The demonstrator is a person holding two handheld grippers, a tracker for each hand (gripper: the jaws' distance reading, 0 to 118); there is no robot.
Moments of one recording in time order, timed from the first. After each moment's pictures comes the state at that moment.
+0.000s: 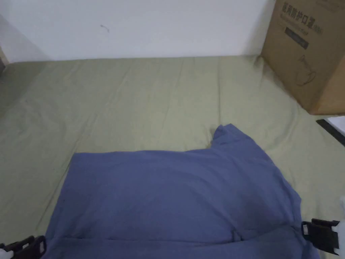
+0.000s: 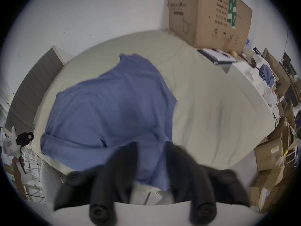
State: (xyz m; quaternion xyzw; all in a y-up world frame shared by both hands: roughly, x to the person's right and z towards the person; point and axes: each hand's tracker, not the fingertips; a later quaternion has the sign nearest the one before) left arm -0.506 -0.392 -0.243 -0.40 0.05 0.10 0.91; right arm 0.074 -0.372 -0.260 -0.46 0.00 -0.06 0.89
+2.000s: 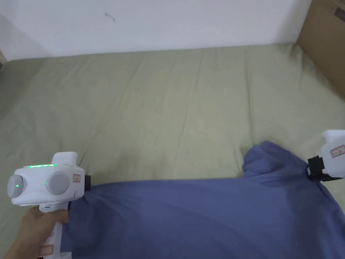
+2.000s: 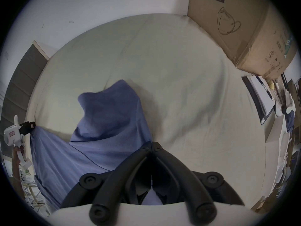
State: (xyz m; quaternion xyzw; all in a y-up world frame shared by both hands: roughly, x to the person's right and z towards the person) left arm -0.488 -0.467 -0.577 -0.49 0.06 0.02 0.87; right arm 0.096 -0.428 -0.595 -0.55 0.02 -0.02 0.84
